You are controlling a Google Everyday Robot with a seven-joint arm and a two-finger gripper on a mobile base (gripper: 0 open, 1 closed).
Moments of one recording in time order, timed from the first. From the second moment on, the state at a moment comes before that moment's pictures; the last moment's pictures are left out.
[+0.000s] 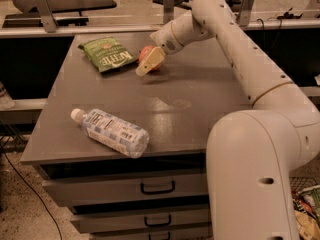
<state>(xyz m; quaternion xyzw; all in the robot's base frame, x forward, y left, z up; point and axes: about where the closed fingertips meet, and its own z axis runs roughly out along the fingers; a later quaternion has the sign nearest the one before) 0.791 0.032 0.861 -0.58 0.68 0.22 0.39</state>
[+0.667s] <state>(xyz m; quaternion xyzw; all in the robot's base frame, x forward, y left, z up) 0.783 -0.001 0.867 -0.56 0.69 0.22 0.40</state>
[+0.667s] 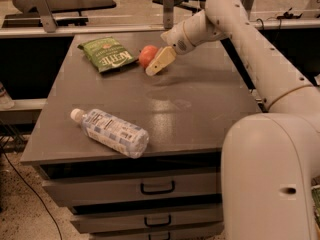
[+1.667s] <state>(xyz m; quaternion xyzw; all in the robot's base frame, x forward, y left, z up) 0.759 -0.083 0.889 -0.51 0.70 0.24 0.43</state>
